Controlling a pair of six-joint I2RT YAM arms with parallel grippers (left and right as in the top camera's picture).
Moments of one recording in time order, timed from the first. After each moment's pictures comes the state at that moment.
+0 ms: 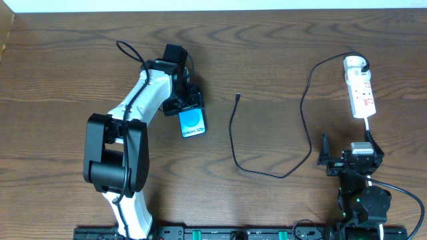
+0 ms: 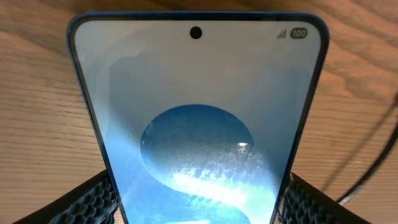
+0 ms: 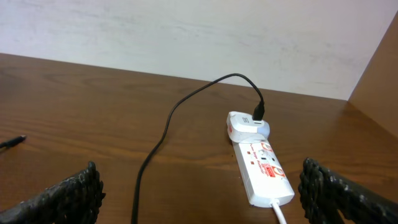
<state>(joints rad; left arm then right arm) -0.21 1.98 1.41 -0.88 0.20 -0.39 -0.05 0.01 0.01 -0.07 -0.03 -0.14</state>
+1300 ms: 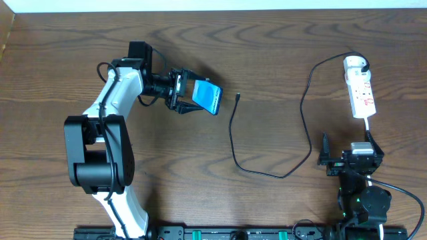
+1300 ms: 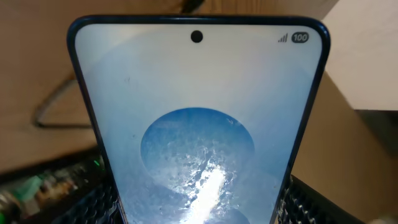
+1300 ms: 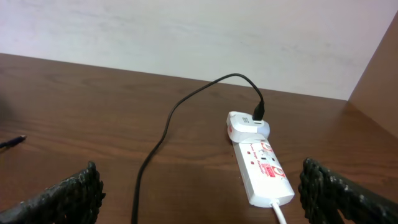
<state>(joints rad) -0.02 1.98 1.41 -0.87 1.13 -1.05 -0.05 0.01 0.01 -0.07 -0.03 -0.14</state>
